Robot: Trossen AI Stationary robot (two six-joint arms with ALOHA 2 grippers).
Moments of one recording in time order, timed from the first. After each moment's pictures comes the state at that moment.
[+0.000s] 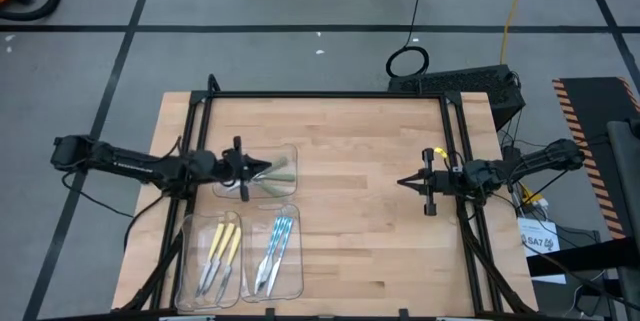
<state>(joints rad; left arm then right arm) -0.01 0.79 0.15 0.47 -0.18 0.03 0.27 0.22 0.02 0.19 0.26 -0.24</state>
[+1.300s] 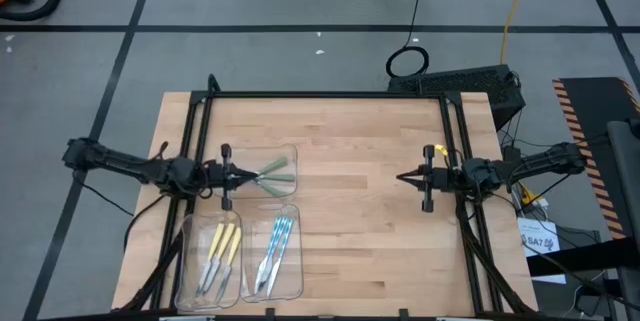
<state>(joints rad) -0.20 0.36 0.01 0.31 -0.26 0.14 0.22 0.22 0.02 0.19 0.27 -0.27</state>
